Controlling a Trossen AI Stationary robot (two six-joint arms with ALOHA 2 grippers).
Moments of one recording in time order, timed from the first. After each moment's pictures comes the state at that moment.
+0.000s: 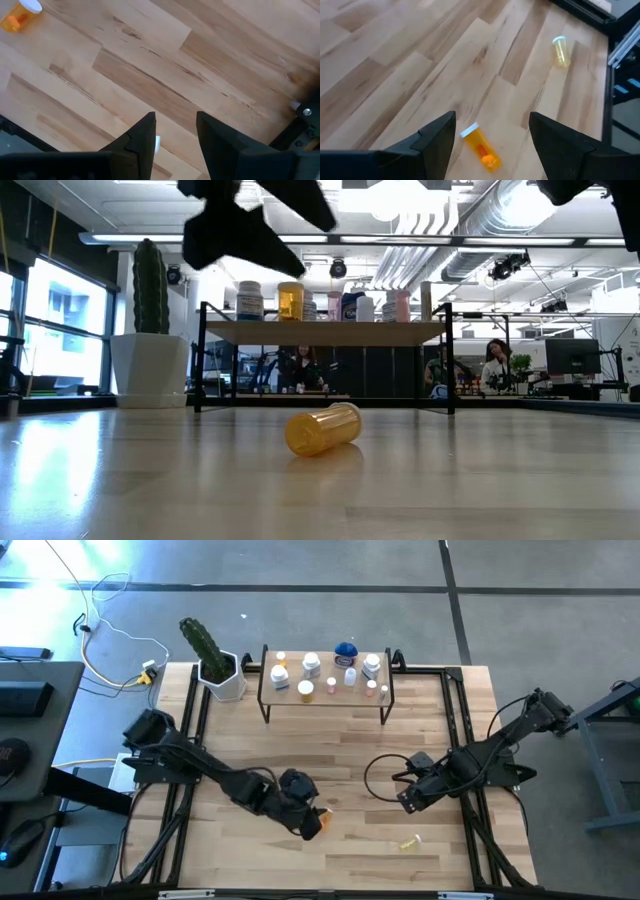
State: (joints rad) left arm -0.36 1.73 1.20 -0.30 -0.48 -0.86; right arm 0.56 1.30 1.12 -1.22 0.07 1.54
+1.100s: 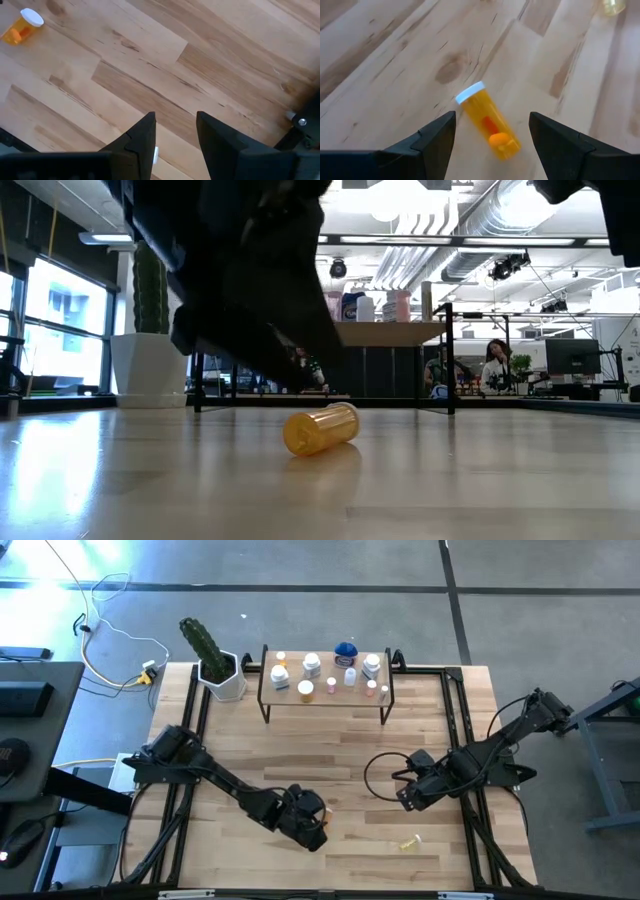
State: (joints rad) left arm -0.39 1.96 1.20 -0.21 -0.45 -0.94; right arm 0.56 1.30 1.12 -1.23 0.12 1.55
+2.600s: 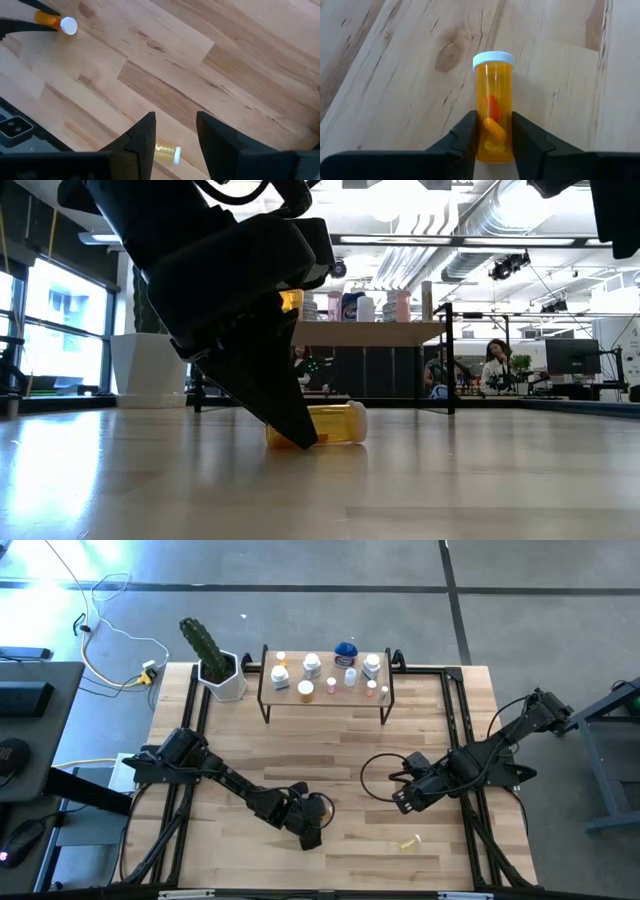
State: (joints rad) left arm -0.35 2.04 1.20 -0.23 -0.36 -0.66; right arm 0.56 1.30 1.12 -1.13 0.12 1.54
